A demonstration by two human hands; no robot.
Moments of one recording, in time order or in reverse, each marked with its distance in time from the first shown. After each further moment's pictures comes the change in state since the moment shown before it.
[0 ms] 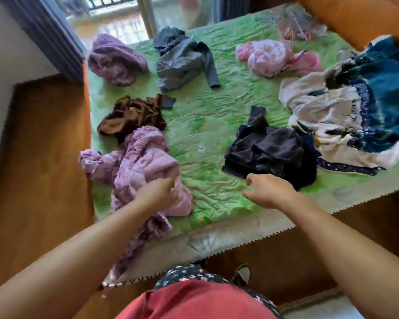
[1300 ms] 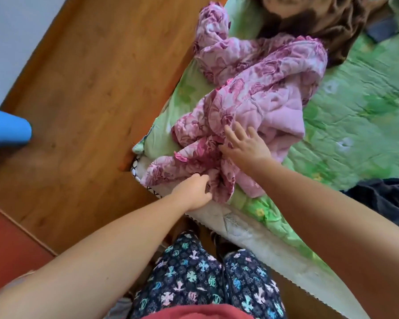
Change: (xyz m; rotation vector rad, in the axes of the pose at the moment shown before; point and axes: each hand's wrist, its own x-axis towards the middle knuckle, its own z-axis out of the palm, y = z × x) left_hand 0.038 -0.172 0.225 -0.726 -0.286 -0.497; right_hand 0.280 -0.329 0.190 -1.037 -0.066 -1.126
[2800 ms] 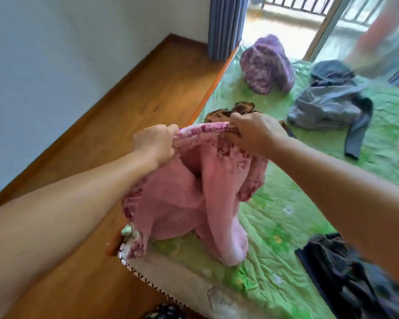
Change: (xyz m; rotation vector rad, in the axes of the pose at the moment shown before) left_hand -0.133 0.104 -0.297 0.424 0.960 0.153; right_hand -0.151 0.148 -0.257 0.238 0.712 0.321
